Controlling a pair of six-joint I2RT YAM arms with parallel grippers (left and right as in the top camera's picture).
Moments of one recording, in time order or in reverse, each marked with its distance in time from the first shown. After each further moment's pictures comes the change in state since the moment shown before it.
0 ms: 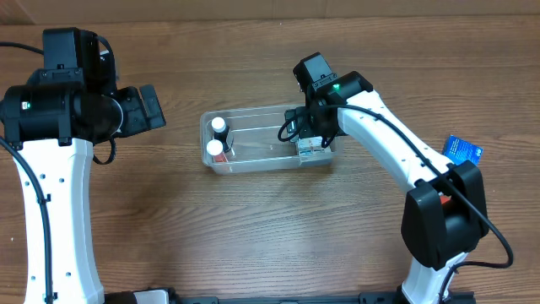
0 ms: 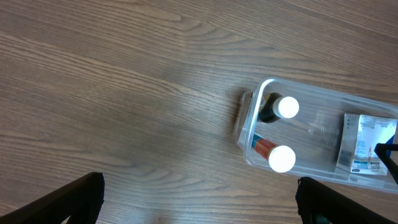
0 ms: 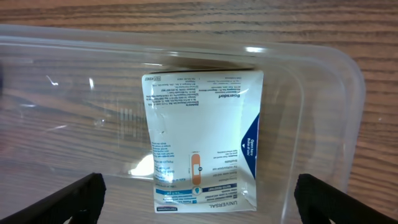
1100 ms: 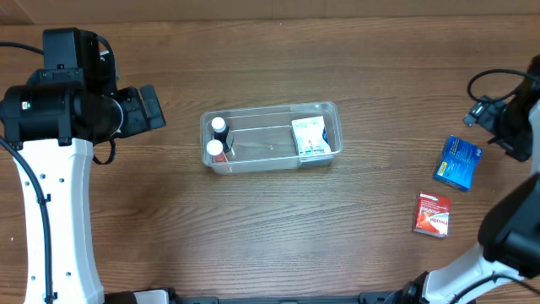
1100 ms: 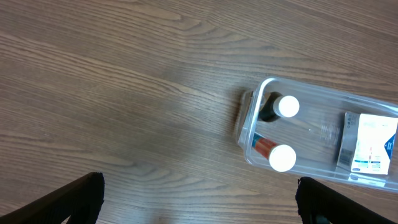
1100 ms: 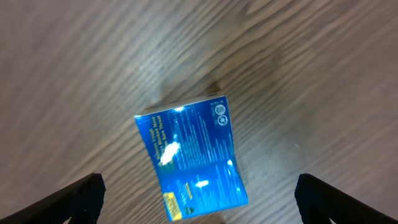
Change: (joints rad) left arm 0.000 0.000 0.000 -0.003 0.000 0.003; right arm -0.943 -0.041 0.000 -0.114 0.014 -0.100
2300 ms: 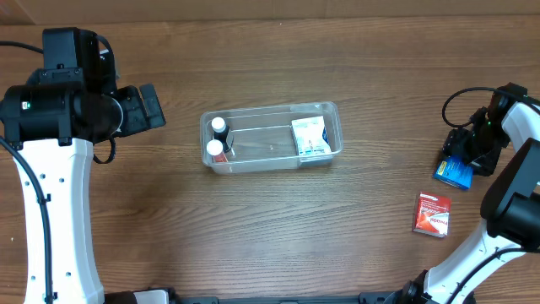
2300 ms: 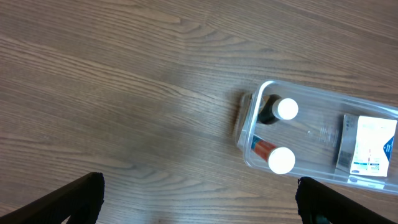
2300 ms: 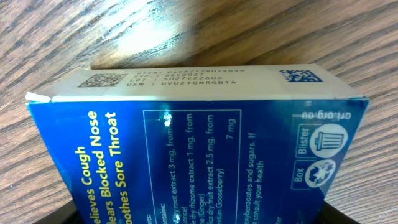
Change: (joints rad) left arm 0.000 0.000 0.000 0.010 0.000 0.000; right arm 0.000 0.179 -0.152 0.106 -0.070 -0.198
